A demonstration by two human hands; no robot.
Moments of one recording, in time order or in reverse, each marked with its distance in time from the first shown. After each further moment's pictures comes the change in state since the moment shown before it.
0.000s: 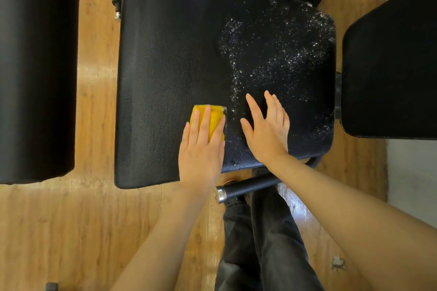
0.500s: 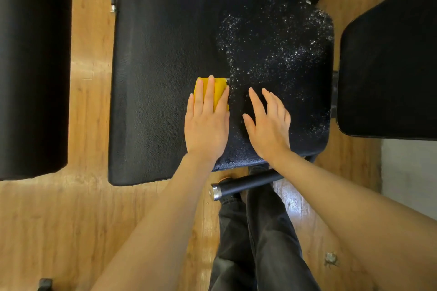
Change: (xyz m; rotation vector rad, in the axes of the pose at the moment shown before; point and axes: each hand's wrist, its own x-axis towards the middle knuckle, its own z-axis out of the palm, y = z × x) left_hand 0.058 0.015 -0.007 -0.047 0.021 -0.034; right_hand 0.004 0.010 -0.009 0.019 -0.001 -0.031
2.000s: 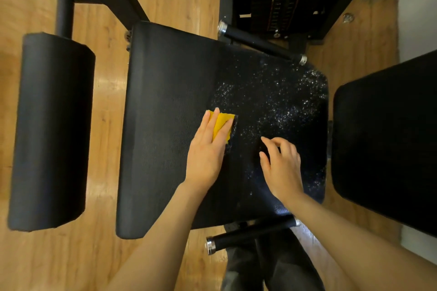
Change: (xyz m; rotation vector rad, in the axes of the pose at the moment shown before) left_hand 0.076 0.007 -0.035 -0.233 0.031 0.130; right_hand 0.049 0.040 -0.041 0.168 -0.043 0.048
